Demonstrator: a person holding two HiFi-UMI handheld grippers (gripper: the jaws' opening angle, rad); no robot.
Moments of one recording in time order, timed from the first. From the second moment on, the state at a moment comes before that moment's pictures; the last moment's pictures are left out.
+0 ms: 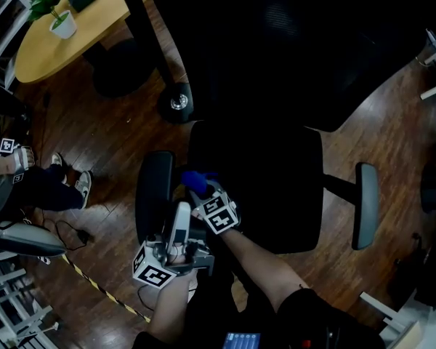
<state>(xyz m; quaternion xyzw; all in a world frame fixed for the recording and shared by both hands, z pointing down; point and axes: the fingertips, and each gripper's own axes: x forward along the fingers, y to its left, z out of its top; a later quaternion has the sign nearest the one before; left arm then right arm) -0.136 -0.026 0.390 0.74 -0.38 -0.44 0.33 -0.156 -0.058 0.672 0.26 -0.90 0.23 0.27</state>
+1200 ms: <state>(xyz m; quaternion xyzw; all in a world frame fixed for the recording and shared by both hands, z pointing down) -0.134 -0.023 0.386 0.74 -0.39 -0.45 0.32 0.125 -0.104 0.659 0.50 -0.78 0.23 0.30</state>
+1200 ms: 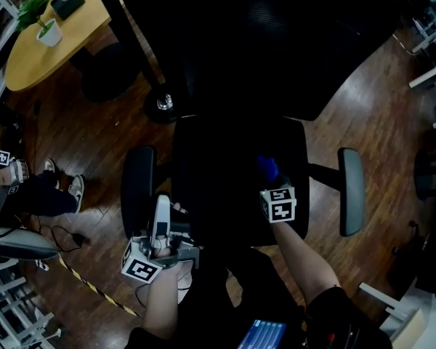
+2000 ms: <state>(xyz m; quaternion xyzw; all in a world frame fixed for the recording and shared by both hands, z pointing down) -0.143 -0.010 0.389 0.74 -0.39 -0.44 0.33 -0.143 0.005 0.675 0.27 -0.90 0.24 0.25</state>
